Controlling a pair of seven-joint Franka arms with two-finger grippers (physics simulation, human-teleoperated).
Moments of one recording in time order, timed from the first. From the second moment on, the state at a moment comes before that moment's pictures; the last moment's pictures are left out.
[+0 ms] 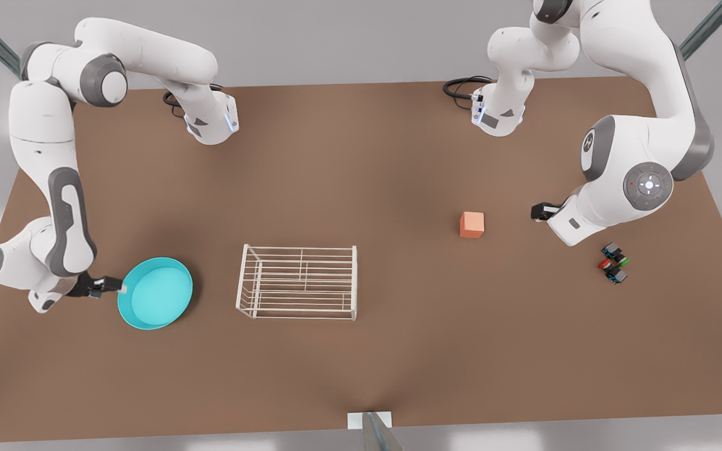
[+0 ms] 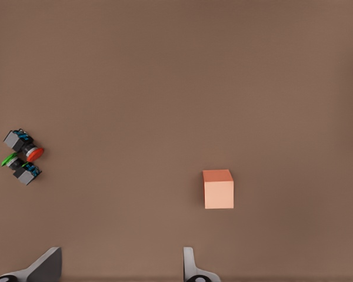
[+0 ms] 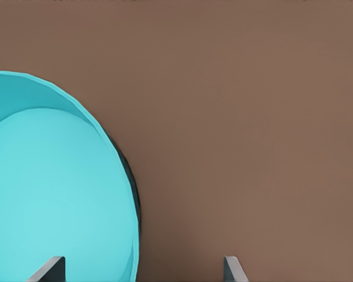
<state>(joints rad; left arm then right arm) -0.17 0.26 0.01 -1.44 0.05 1.43 0.01 -0.38 0.68 -0.01 -1.68 0.29 2.25 -0.67</state>
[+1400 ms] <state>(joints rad) 0.19 0.60 0.10 -1.54 -0.01 2.01 -0.08 -0.37 0.63 0.04 -1.51 0.40 2.06 -0.83</state>
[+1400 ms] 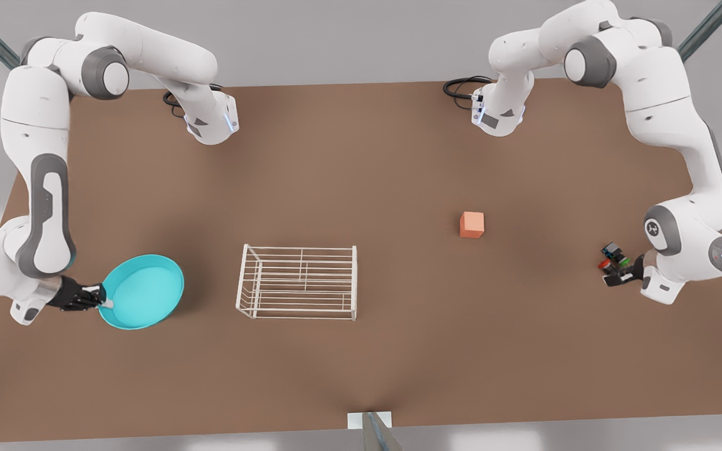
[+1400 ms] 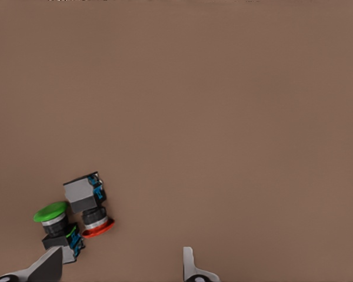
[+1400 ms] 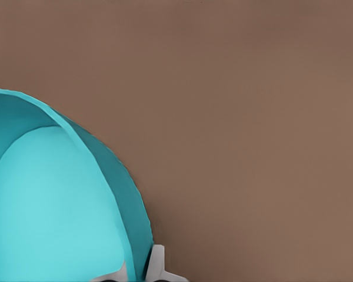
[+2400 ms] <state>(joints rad) 0.27 0.73 0.12 -1.65 0.02 2.35 -0.26 0.09 0.72 0.16 -1.28 0.38 1.90 -0.34</state>
